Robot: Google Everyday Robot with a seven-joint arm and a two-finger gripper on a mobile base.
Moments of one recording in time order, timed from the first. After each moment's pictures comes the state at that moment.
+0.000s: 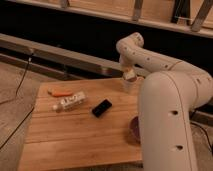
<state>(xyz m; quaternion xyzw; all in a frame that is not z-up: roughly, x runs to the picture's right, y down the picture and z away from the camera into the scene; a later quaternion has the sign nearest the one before) 0.148 -0.115 0.914 -0.08 0.13 0.67 0.72</state>
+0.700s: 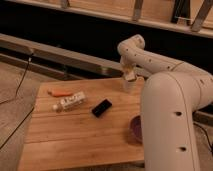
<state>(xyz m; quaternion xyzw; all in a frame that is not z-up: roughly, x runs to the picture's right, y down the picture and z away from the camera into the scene) 0.148 -0.109 0.906 -0.09 0.13 0.69 0.71</state>
